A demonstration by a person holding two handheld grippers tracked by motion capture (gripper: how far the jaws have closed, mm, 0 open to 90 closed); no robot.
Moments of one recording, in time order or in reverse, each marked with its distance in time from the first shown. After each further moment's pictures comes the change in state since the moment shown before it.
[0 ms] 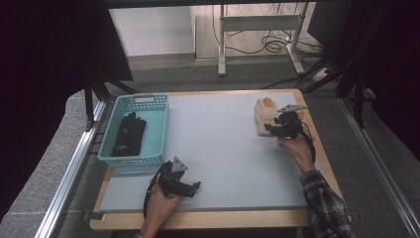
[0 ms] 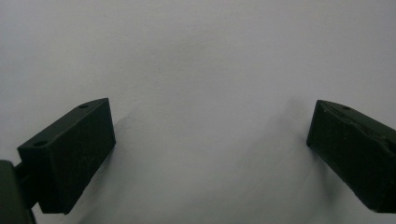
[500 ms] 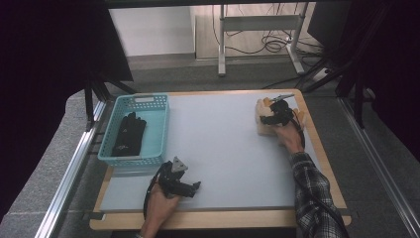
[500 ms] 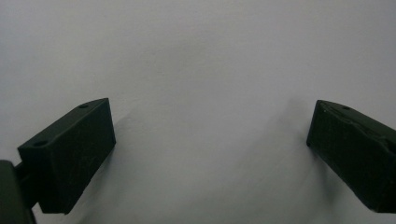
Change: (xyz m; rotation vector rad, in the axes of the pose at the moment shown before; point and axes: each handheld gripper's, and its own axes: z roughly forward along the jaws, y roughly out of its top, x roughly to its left) left arm 0.000 0.000 0.000 0.000 0.000 0.000; right arm -0.031 0.019 0.071 0.117 -0.088 0.035
